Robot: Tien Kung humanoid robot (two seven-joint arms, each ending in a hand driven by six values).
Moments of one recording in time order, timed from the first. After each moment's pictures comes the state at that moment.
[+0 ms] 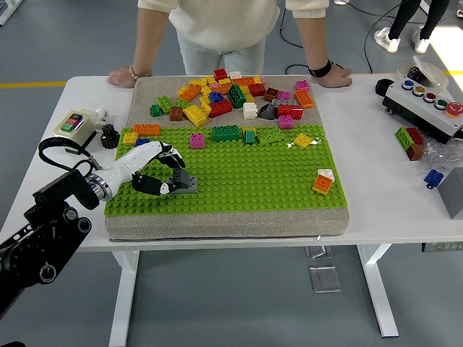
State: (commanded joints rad) left arm -0.51 0.20 -1.14 -0.97 1.93 -0.14 -0.24; right arm 0.04 -0.11 1.45 0.18 -1.28 0.05 -0.05
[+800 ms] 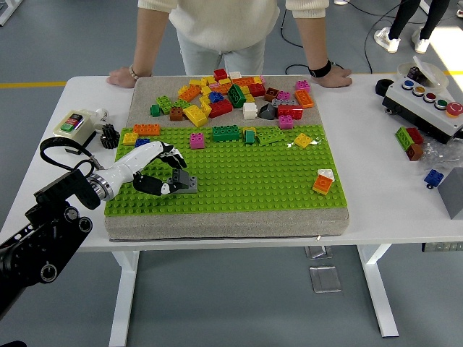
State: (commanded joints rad) left arm -0.52 0.19 -1.14 -0.97 1.92 -0.14 -0.24; right arm 0.04 -0.11 1.45 0.18 -1.28 0.05 -0.05
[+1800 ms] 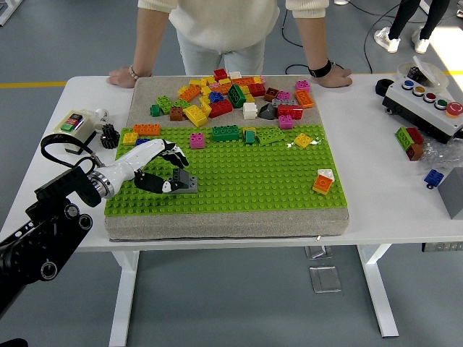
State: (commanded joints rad) left arm -0.53 0.19 -1.14 -0.97 1.92 -0.16 -0.24; right arm 0.04 -0.11 1.46 0.18 -1.28 0.05 -0.05
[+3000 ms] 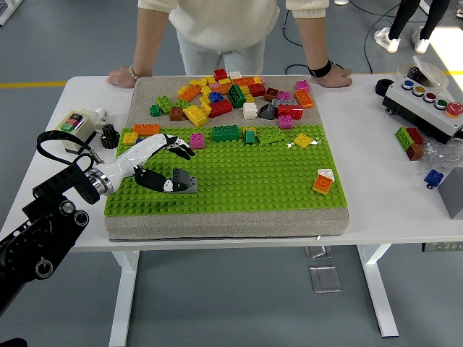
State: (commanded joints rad) left arm -0.51 0.20 -1.18 -1.03 1.87 -0.20 -0.28; right arm 0.04 -0.11 1.45 0.18 -1.28 0.05 -0.05
